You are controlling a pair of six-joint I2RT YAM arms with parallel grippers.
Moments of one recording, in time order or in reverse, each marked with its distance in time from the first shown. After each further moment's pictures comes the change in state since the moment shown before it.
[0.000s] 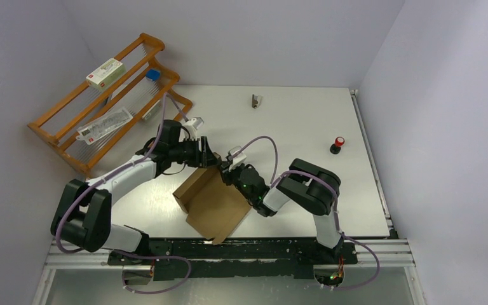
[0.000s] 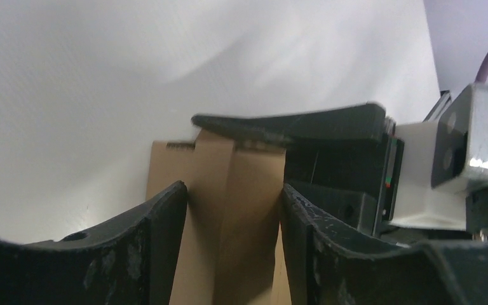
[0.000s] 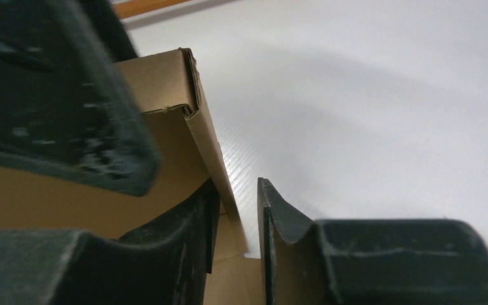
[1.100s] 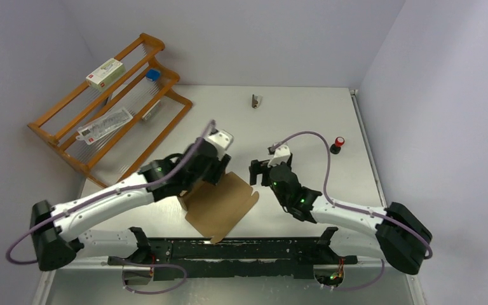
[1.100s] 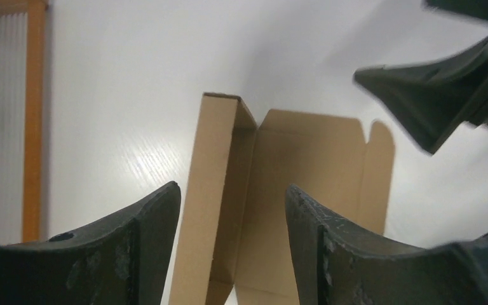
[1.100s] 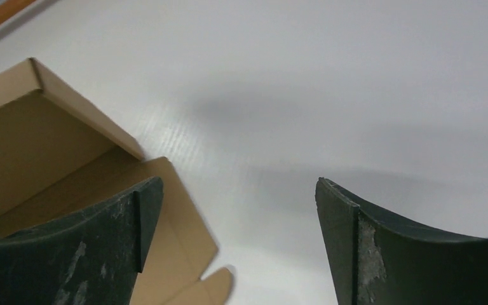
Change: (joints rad) left arm -0.558 -0.292 0.231 -0.483 -0.925 0.245; right arm -0.071 -0.804 -0.177 -0.877 0.204 0.208
